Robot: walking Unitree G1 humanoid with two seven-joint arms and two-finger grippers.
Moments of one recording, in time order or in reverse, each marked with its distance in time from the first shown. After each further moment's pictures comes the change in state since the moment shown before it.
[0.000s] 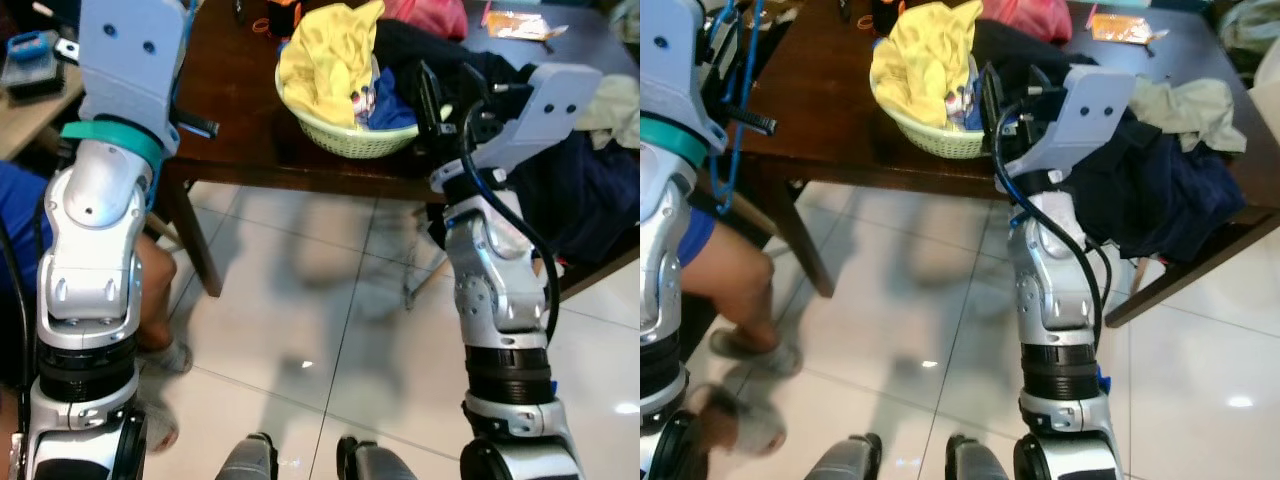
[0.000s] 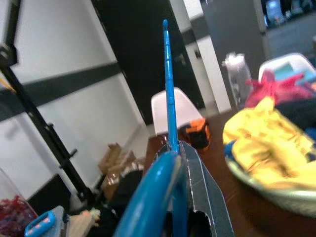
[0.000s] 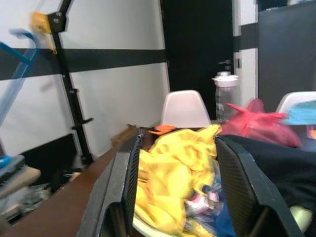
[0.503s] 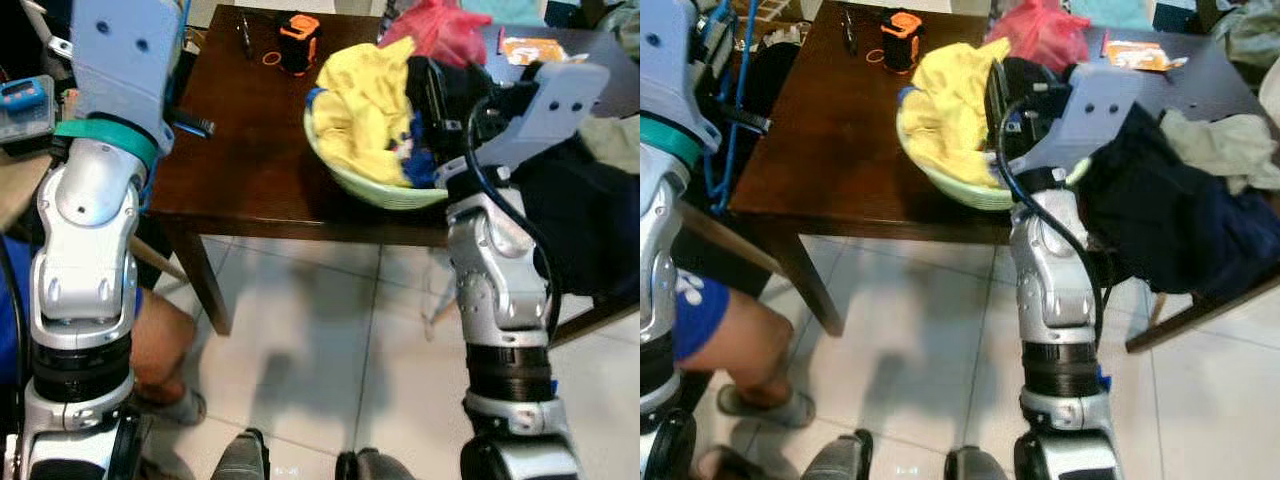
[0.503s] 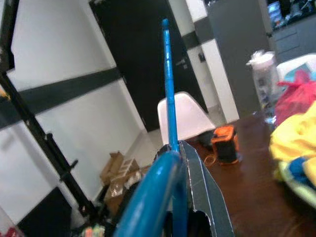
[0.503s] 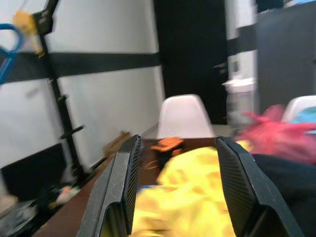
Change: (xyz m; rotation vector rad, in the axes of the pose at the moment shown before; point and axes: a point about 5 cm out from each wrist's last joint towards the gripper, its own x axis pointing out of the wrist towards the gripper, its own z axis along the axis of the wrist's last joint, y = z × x) left arm 0.000 0.003 0.006 -0.008 -0.026 0.000; right arm 0.001 -0.002 0.001 -0.017 -0.011 -0.006
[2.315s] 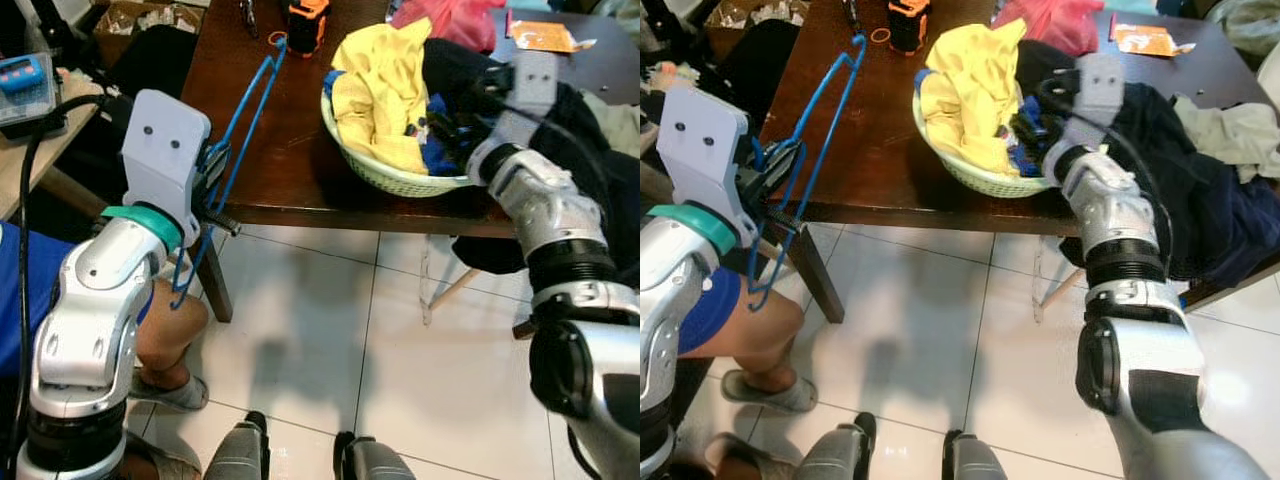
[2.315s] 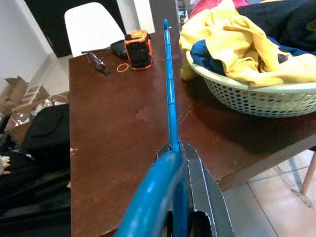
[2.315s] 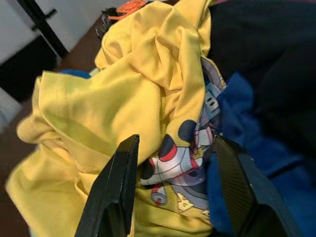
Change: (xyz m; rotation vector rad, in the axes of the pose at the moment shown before) left arm -0.053 -0.033 -0.045 -0.175 0.311 -0.309; right arm 0.040 -0.106 -0.048 0.151 0.570 -0.020
